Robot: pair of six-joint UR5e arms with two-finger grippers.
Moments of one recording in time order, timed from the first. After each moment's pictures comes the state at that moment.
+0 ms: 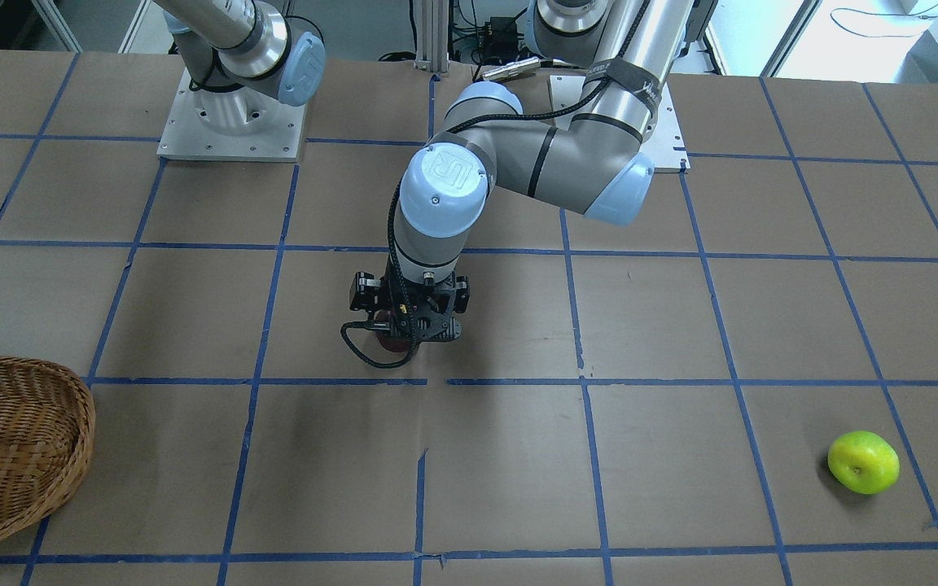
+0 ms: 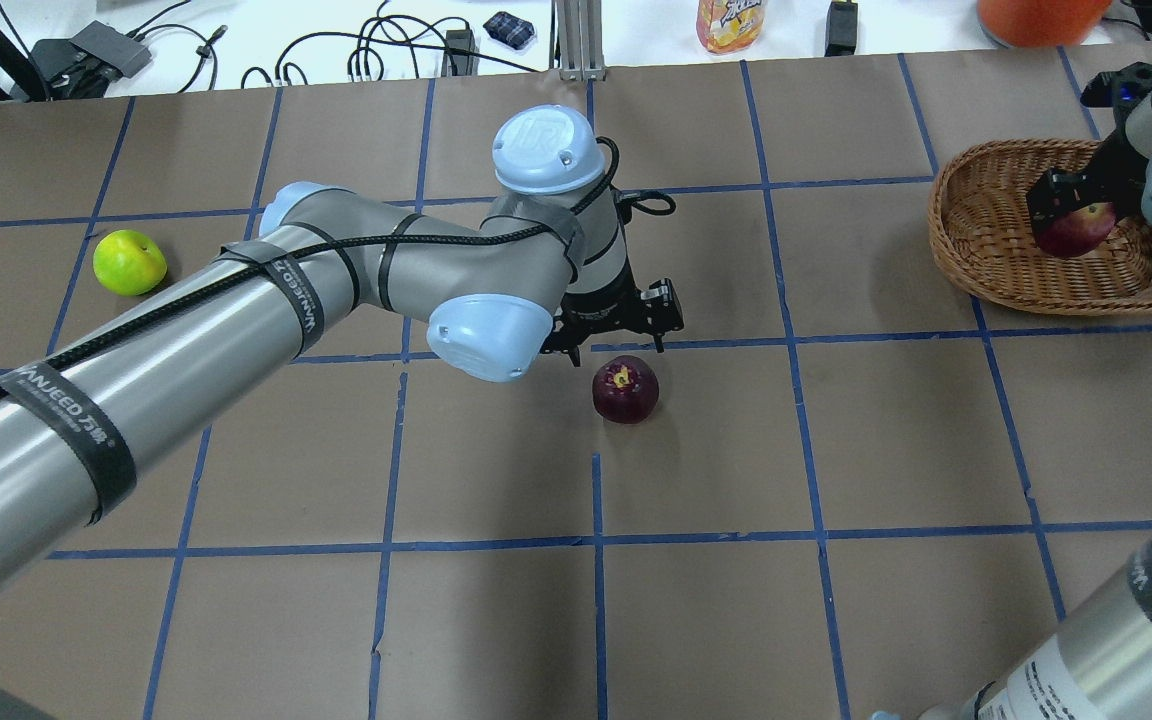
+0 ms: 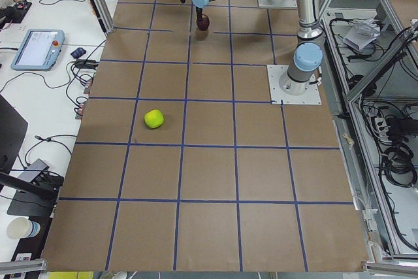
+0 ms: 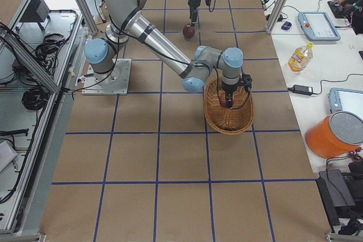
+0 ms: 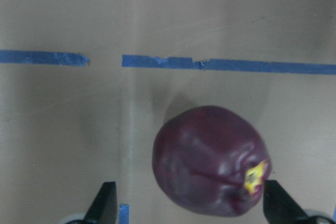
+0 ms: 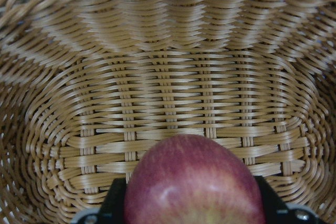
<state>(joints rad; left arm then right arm) -1.94 -1.98 -1.67 -1.06 1.40 -0.44 1.08 -1.03 1.60 -2.27 -1.58 -0.41</state>
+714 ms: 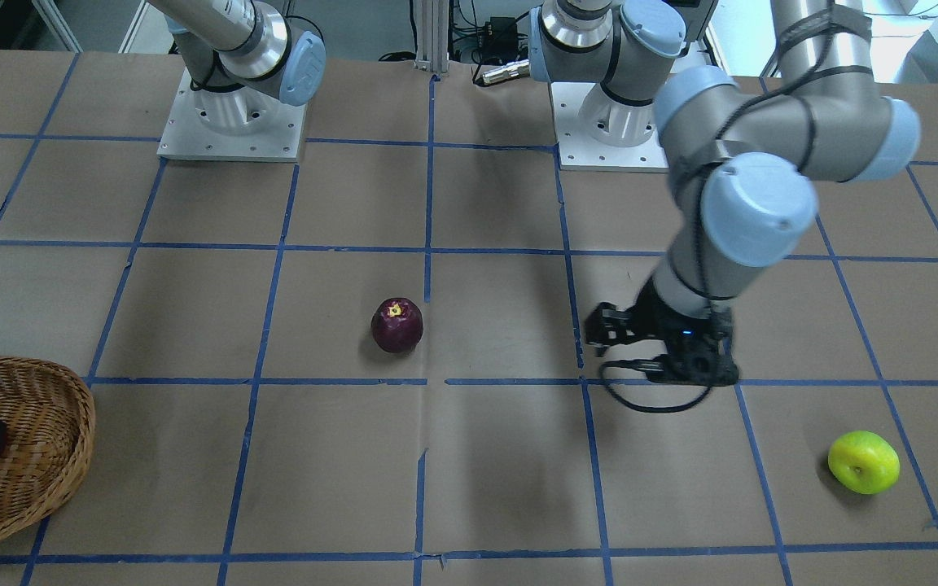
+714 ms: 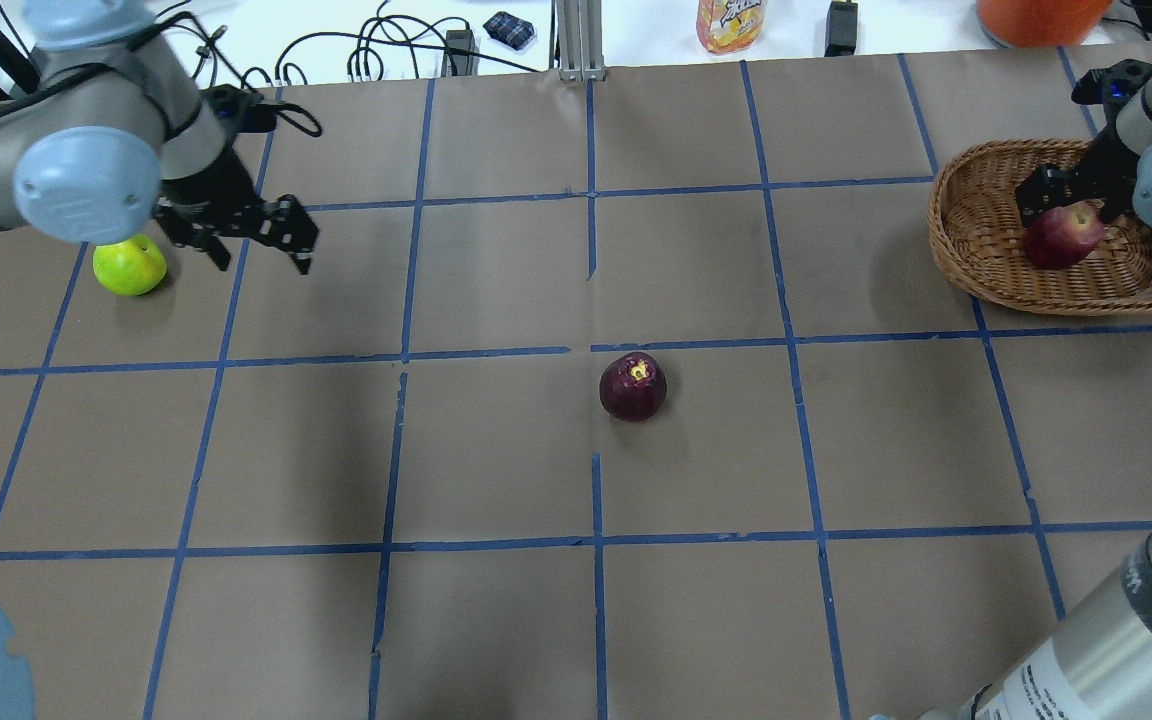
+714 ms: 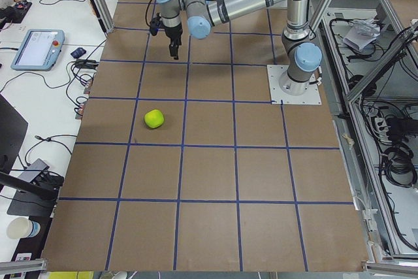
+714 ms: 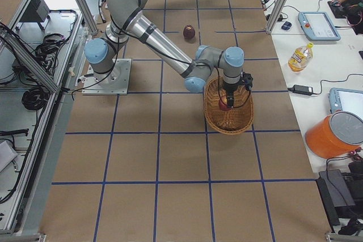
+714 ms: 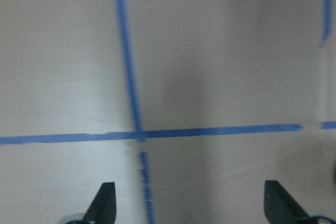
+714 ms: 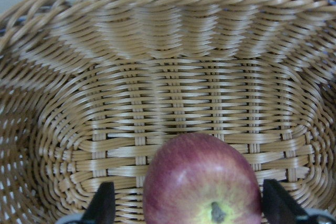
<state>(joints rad) -1.32 -1.88 -1.64 -1.25 1.59 0.40 1.10 -1.06 1.58 -2.24 -1.58 -0.41</state>
